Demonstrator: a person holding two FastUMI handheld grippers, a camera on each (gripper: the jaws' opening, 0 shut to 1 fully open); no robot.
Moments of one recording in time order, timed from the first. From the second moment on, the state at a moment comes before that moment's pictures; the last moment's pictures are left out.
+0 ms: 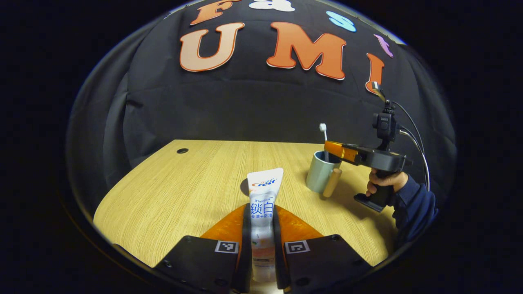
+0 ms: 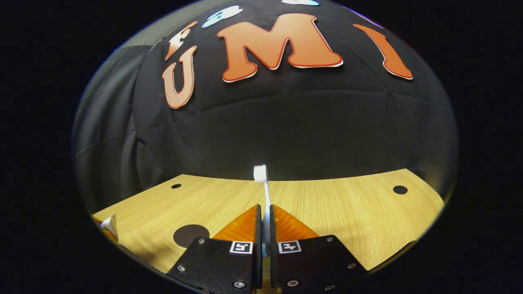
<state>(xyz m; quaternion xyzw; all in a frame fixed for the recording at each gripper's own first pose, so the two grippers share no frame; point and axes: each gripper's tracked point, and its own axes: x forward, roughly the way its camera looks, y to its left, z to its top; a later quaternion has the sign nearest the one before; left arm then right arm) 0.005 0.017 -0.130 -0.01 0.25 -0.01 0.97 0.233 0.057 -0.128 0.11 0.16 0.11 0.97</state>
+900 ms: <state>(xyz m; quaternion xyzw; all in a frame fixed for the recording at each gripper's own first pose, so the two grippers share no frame) 0.106 -0.083 -0.110 -0.03 0.16 -0.11 0.98 0.123 -0.047 -0.116 0.14 0.17 0.06 0.97</state>
